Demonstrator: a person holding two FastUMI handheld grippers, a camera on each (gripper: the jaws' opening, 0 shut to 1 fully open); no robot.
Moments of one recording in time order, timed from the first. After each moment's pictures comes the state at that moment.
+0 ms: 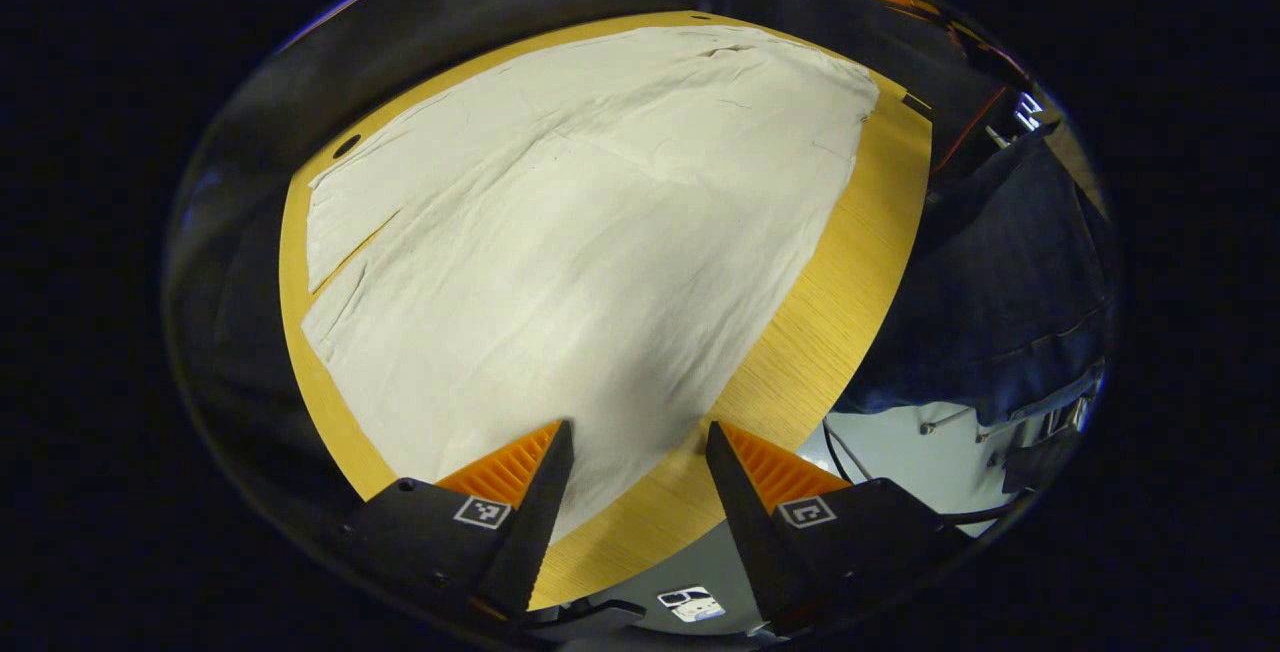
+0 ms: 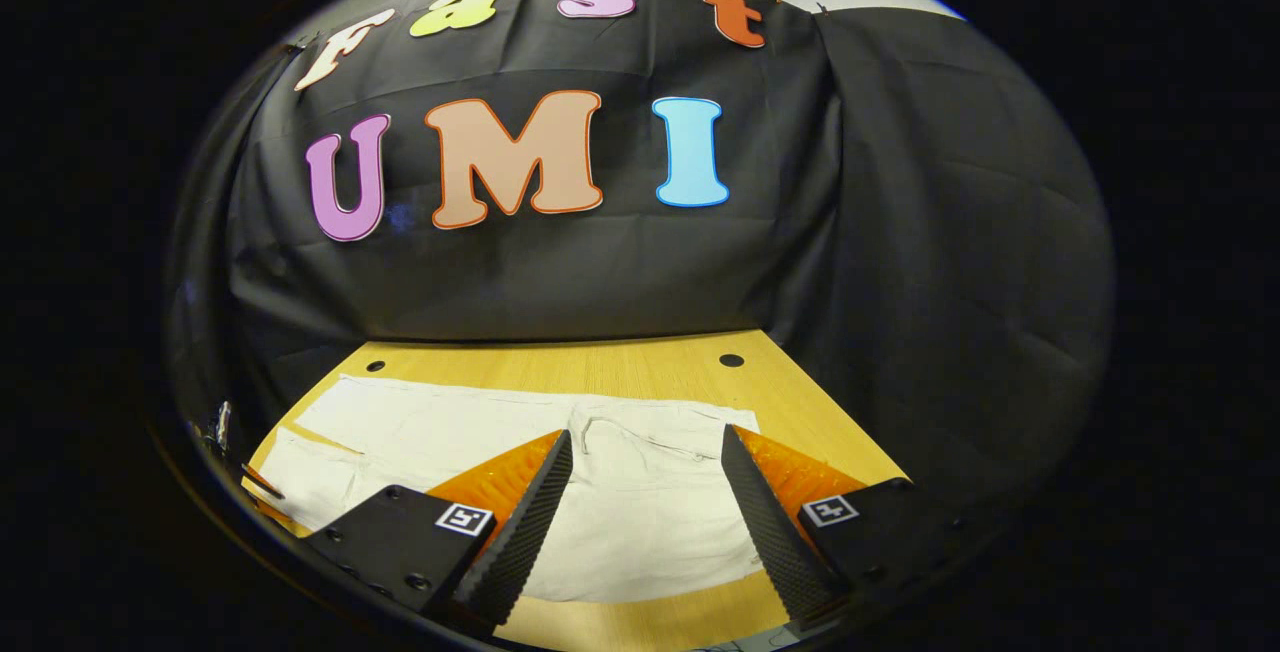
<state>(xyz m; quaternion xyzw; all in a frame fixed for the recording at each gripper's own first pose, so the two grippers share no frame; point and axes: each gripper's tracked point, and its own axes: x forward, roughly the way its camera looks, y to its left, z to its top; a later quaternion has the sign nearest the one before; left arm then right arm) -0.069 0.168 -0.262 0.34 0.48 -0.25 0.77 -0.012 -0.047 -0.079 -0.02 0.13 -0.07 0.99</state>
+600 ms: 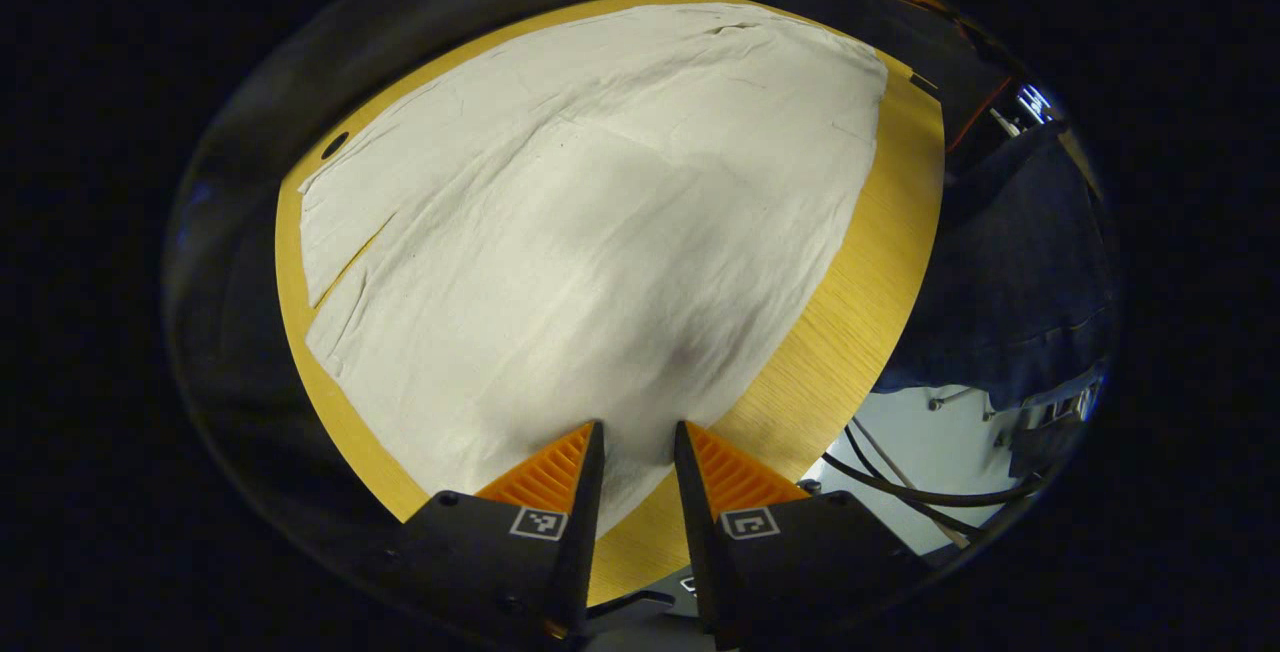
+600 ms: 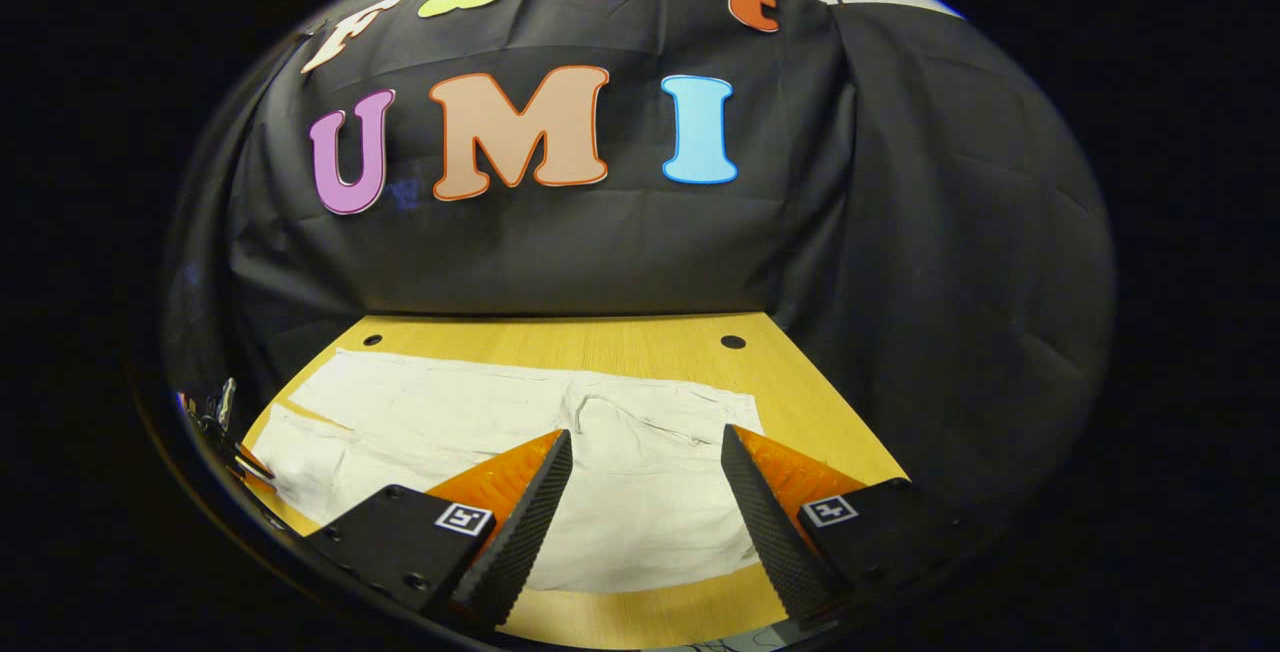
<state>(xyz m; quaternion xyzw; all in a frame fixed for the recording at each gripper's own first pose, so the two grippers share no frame) -0.059 0.174 -0.259 0.37 0.52 -0.24 0.73 -0.006 -0.052 -0.105 -0.04 0.17 -0.05 0.98</state>
